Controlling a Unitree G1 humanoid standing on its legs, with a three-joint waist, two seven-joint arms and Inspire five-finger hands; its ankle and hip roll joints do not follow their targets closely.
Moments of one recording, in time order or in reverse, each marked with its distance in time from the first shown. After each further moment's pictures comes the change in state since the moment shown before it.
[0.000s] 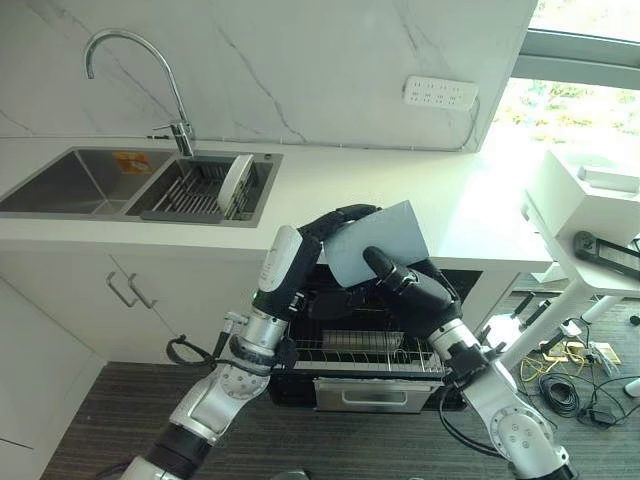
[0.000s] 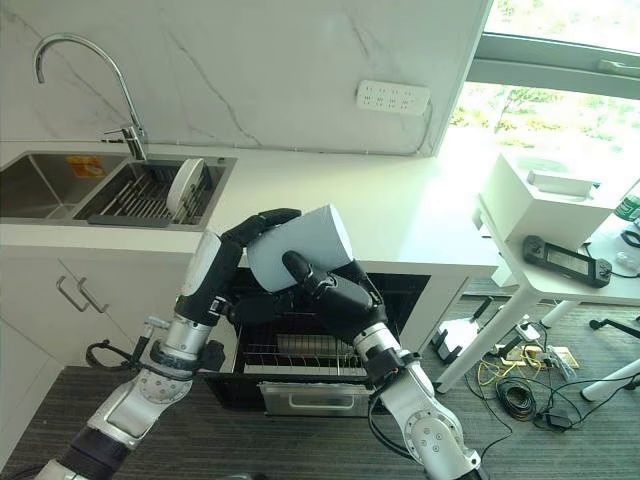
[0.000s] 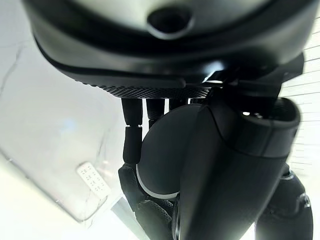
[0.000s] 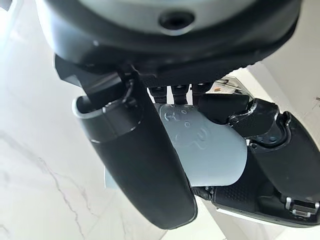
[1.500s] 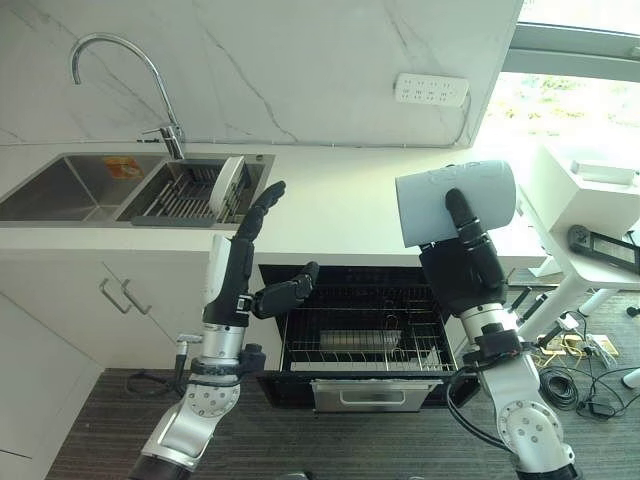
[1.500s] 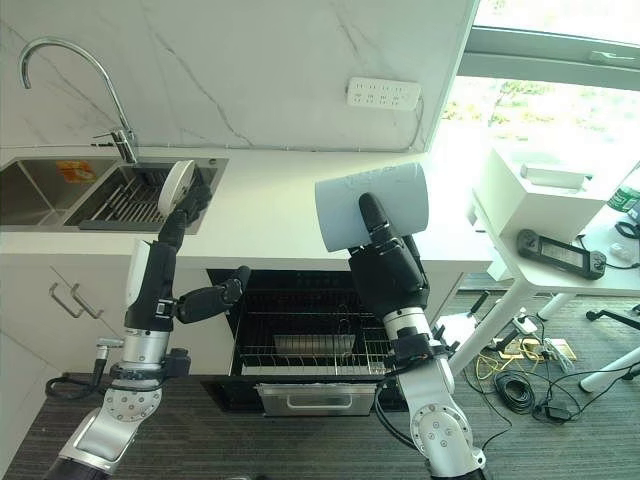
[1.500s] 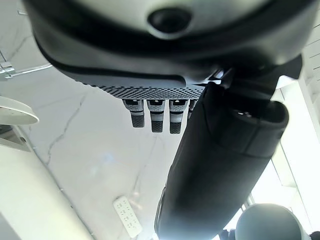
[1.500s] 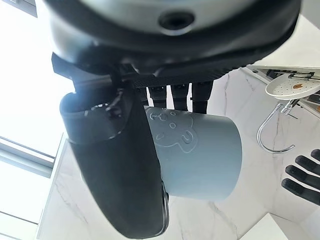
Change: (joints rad) left arm 0.199 -0.005 0.194 -0.040 -0.135 0.035 0.079; right arm -0.005 0.043 -0.122 -0.030 0.008 -0.158 -0.049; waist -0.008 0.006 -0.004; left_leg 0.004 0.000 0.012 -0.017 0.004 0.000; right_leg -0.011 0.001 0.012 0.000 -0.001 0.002
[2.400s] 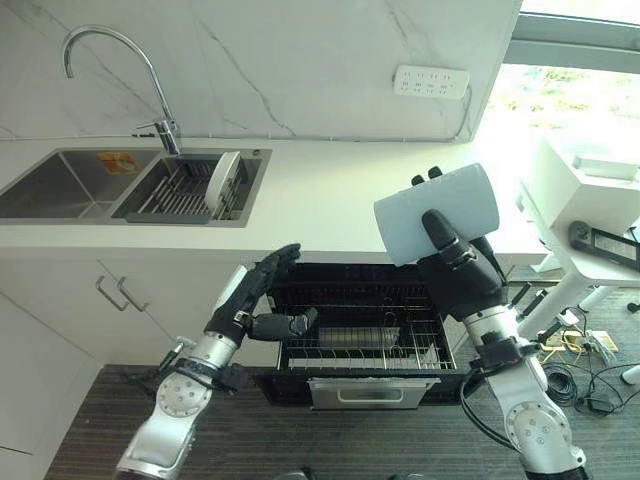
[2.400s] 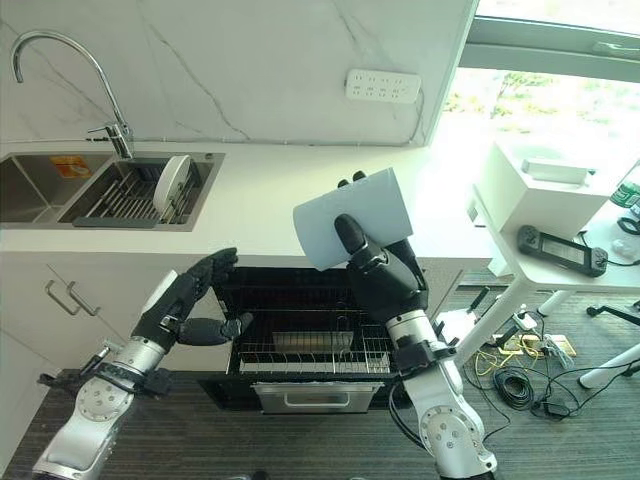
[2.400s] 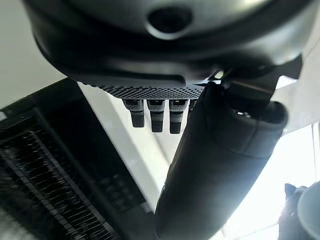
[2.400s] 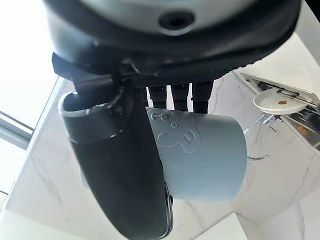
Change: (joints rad) left arm 0.060 0.122 0.064 -0.051 -0.322 0.364 -0.596; right arm 0.040 -0.029 -0.088 0.009 -0.130 0.110 0.133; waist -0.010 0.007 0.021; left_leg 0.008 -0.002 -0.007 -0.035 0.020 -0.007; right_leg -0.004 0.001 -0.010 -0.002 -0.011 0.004
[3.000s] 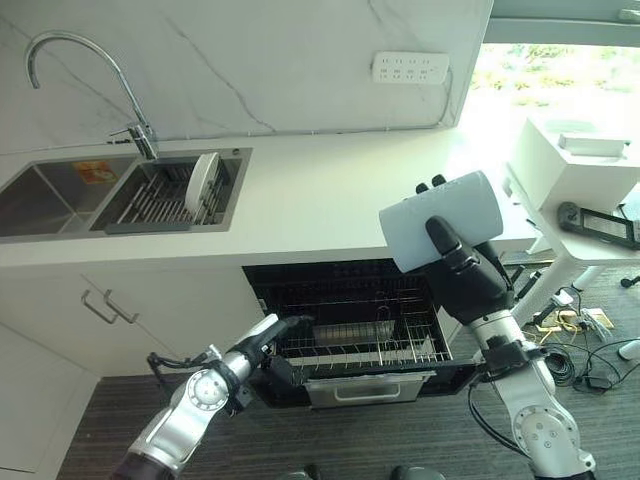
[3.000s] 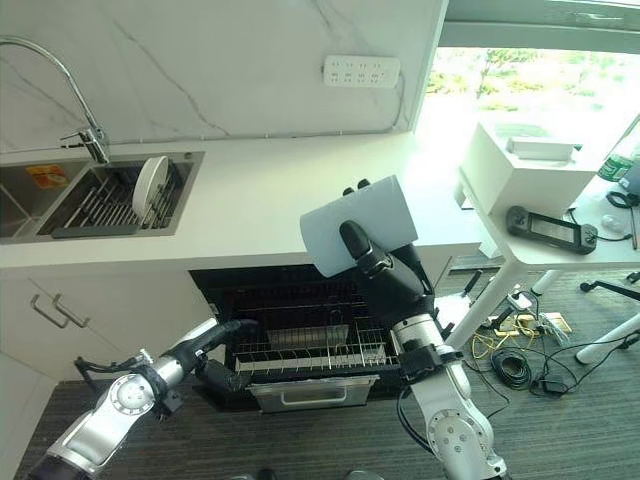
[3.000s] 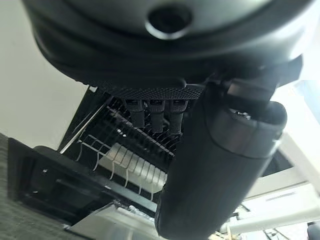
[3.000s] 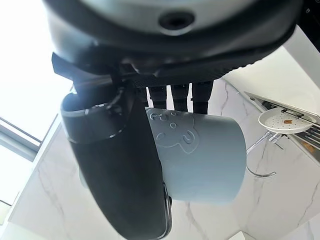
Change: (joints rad) left arm -0.116 0.002 -0.235 0.129 0.244 0.365 -0.090; right arm 0.000 -0.026 0.031 0.003 0.000 -0.003 -0.001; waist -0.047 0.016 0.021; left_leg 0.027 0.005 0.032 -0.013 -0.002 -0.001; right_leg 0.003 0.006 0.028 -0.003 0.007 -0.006
